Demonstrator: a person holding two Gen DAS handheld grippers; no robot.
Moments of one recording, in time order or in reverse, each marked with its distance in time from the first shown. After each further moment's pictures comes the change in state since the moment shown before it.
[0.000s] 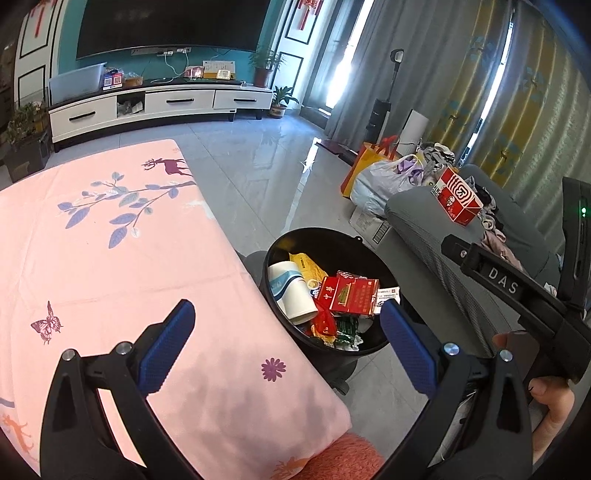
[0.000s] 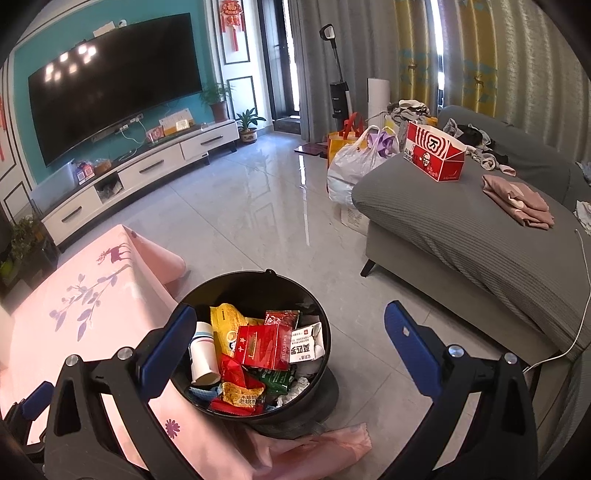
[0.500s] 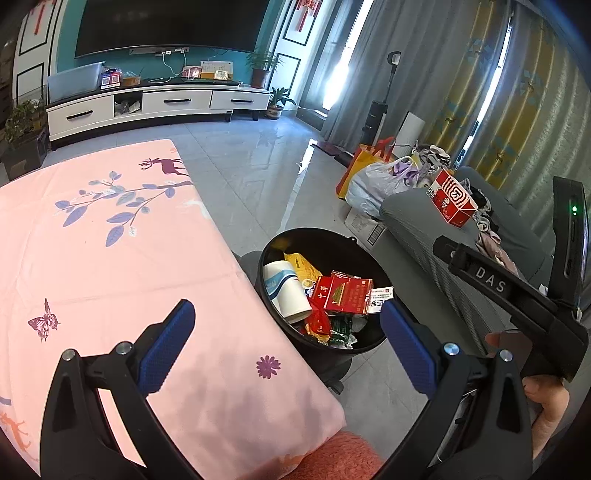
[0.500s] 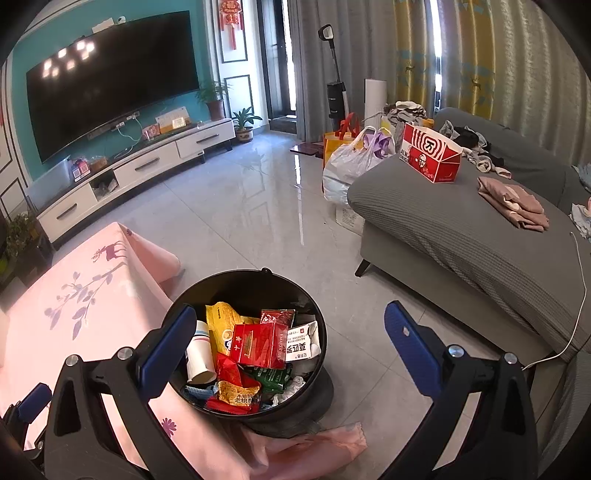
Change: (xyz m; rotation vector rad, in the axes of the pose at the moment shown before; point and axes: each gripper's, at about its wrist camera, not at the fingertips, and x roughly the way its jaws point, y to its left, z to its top) left arm -0.006 0.003 -0.001 -0.007 -0.006 -0.027; right arm -0.002 0.000 0.000 -0.009 0.001 -0.020
